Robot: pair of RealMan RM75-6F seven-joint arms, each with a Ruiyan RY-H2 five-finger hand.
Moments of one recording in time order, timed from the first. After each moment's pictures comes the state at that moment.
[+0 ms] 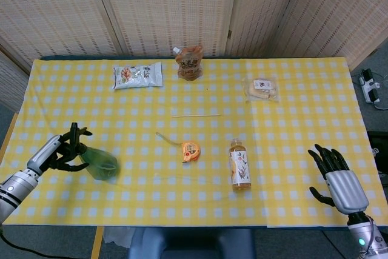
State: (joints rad) left arm -0.53 -0.87 -0.02 -1.64 1.56 0.94 -1.11; right arm 0.11 -1.10 -0.02 -1.66 -1.57 1.39 -0.03
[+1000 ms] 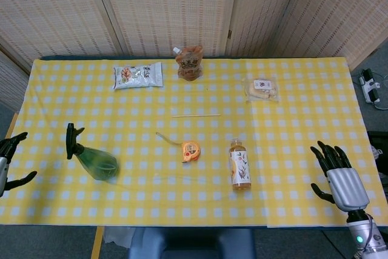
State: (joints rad) left arm -0.19 -1.10 -0.04 -1.41 1.48 1.56 -0.14; right arm 0.10 -1.12 0.00 -1.65 -1.54 1.40 -0.09
